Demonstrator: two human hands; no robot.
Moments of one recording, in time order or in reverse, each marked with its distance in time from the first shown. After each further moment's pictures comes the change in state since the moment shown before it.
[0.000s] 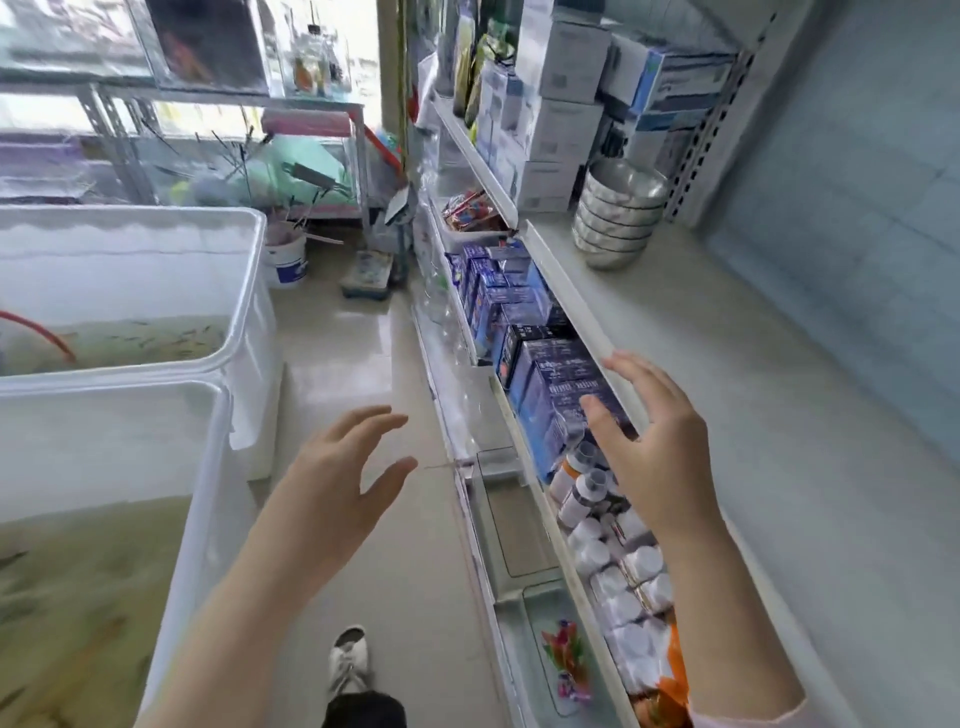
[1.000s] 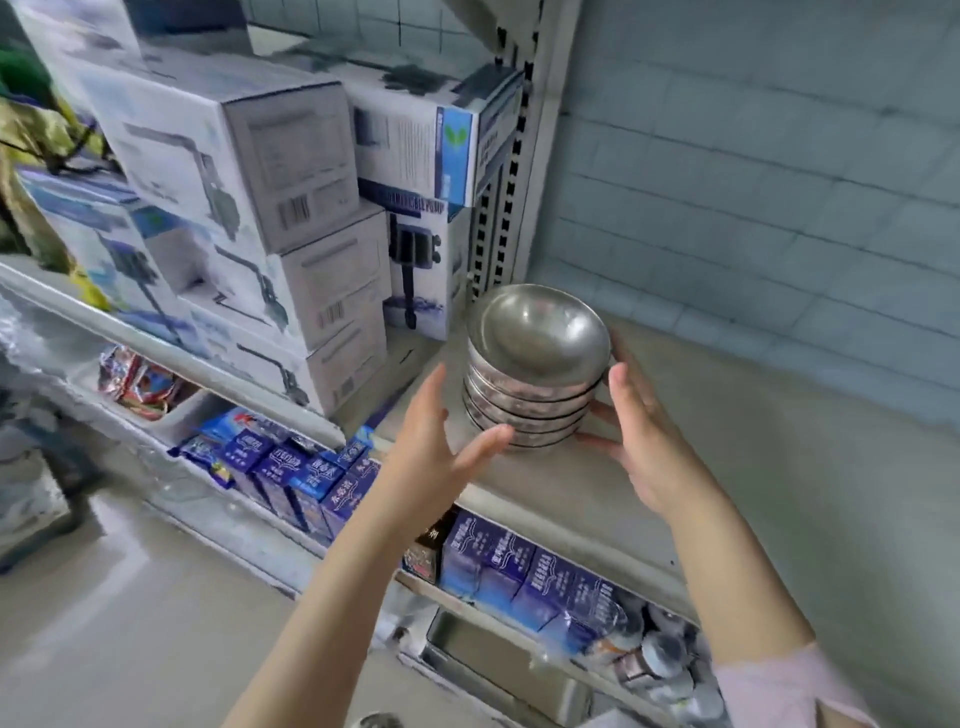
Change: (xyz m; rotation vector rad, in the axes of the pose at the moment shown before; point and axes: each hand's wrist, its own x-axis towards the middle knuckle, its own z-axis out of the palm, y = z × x) left_hand 0.512 0.028 0.180 -0.512 -0.839 0.360; right_hand 0.304 0.119 0.092 0.486 0.423 0.697
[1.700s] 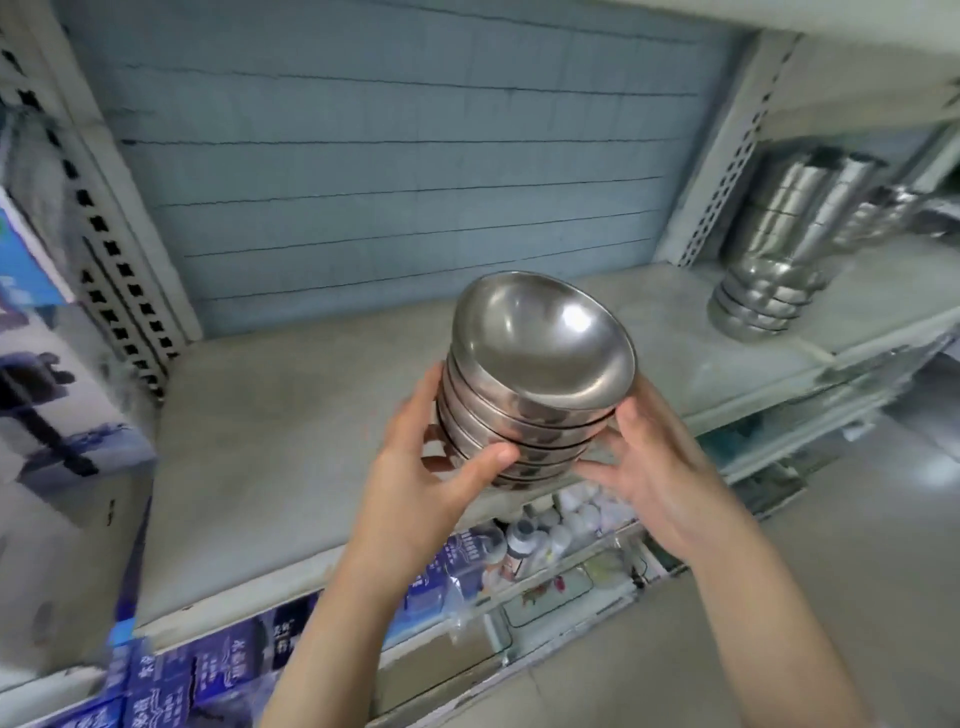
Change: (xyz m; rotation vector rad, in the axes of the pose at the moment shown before) left_hand -0.009 0.068 0.058 -0.250 -0.663 0.429; right_hand -0.187 -0.040 -0.003 0.117 0.736 -0.071
